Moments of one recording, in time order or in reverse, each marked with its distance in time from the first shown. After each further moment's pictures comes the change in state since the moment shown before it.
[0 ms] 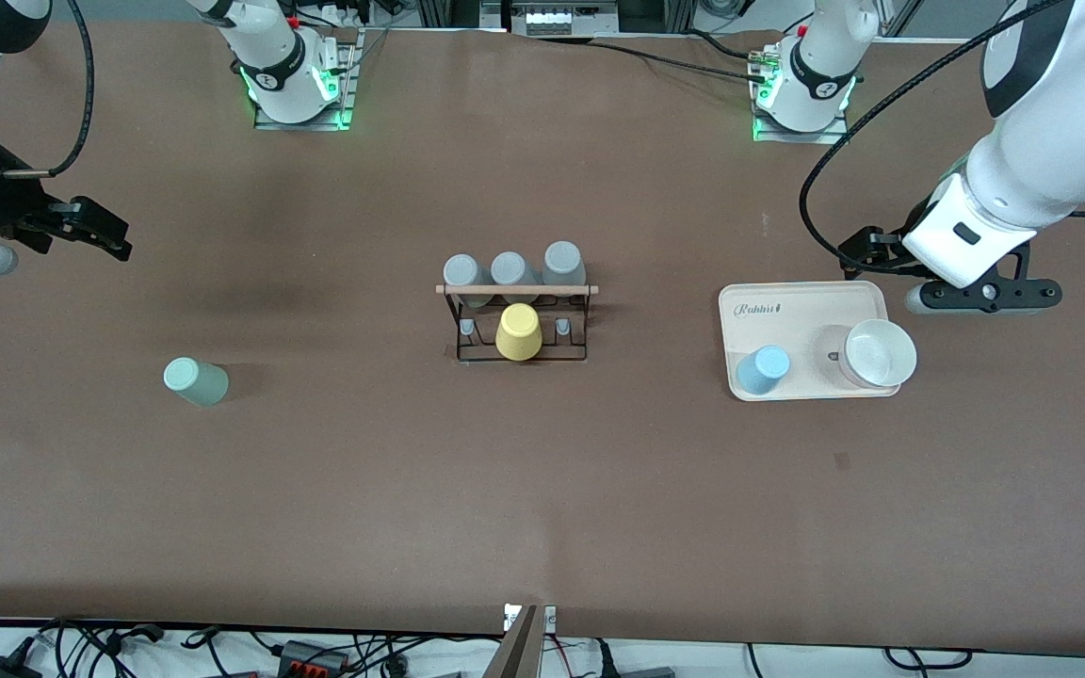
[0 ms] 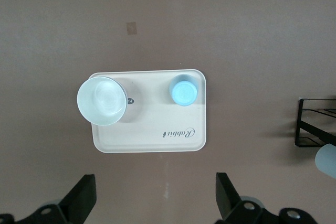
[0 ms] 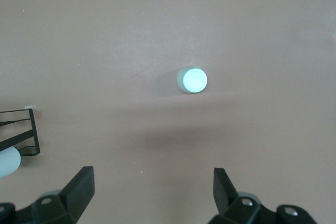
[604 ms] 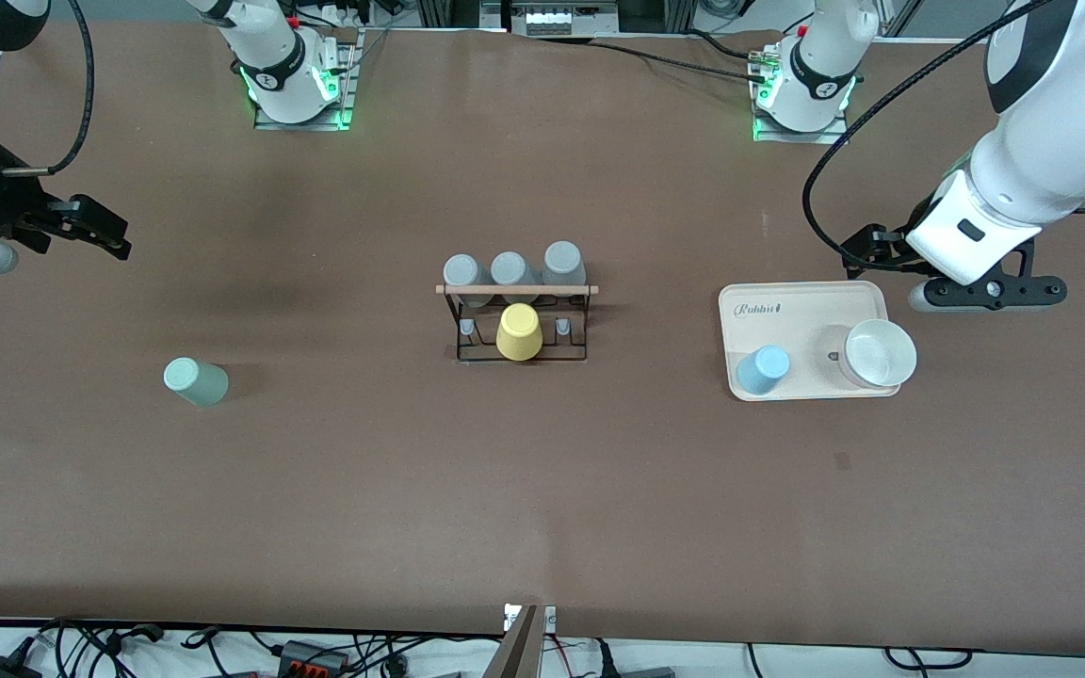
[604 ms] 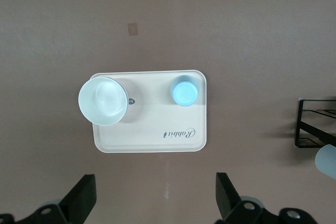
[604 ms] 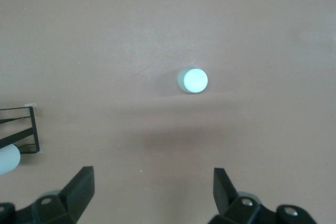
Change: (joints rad) left arm 0.002 -0.004 0.002 0.000 0.000 -0.001 0.000; right arm 0.001 0.001 0.000 0.004 0.000 -0.006 -0.012
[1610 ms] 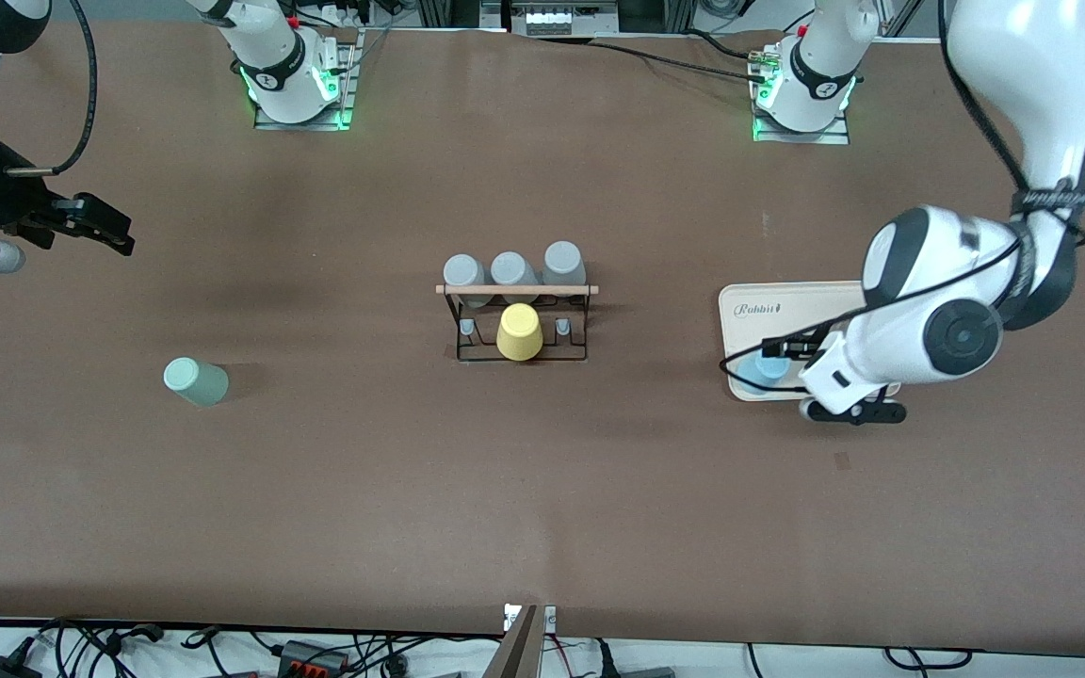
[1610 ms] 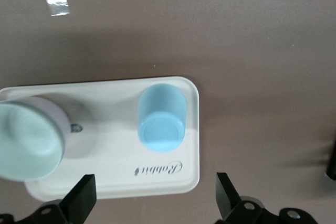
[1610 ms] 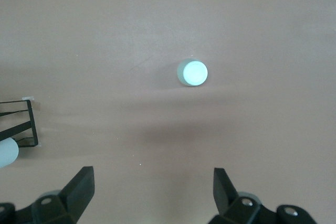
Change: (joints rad) left arm -0.022 0.404 -0.002 -0.005 -0.016 0.224 0.015; right arm 0.000 0.001 0.000 0.001 0.000 -0.025 0.000
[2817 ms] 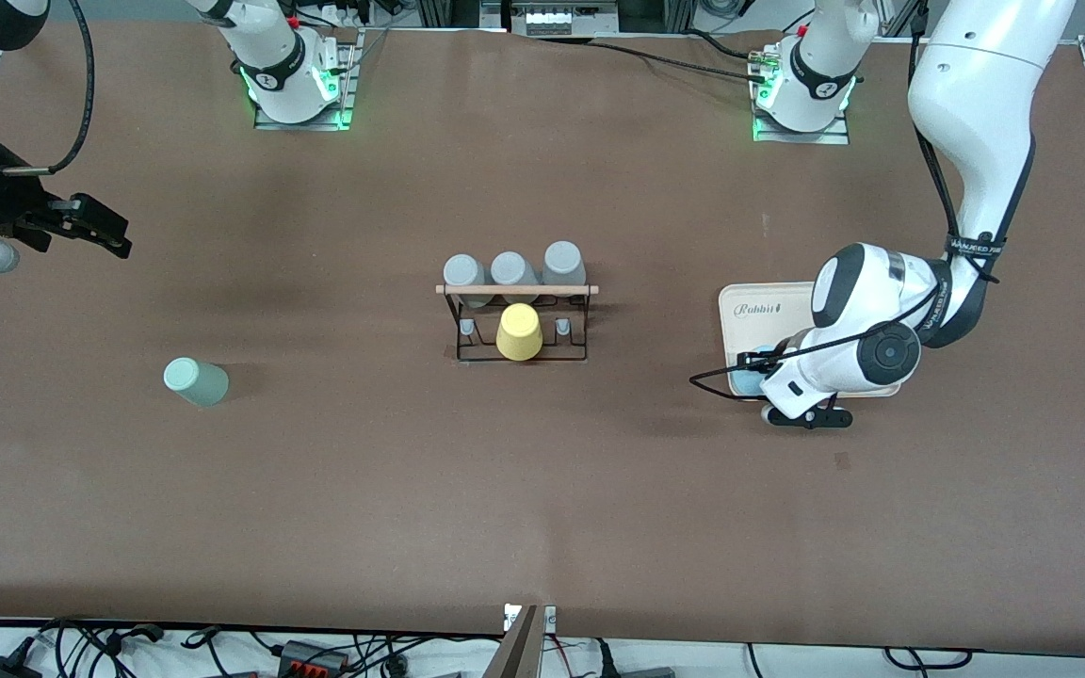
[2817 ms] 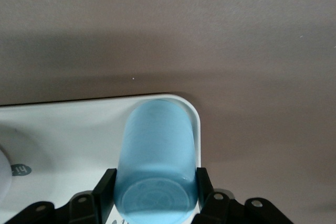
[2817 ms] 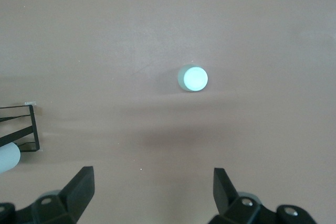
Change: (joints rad) left arm -0.007 0.041 -0.001 -0.163 0.001 0.258 0.004; right arm 0.001 0.000 0.000 0.003 0.000 0.017 0.000
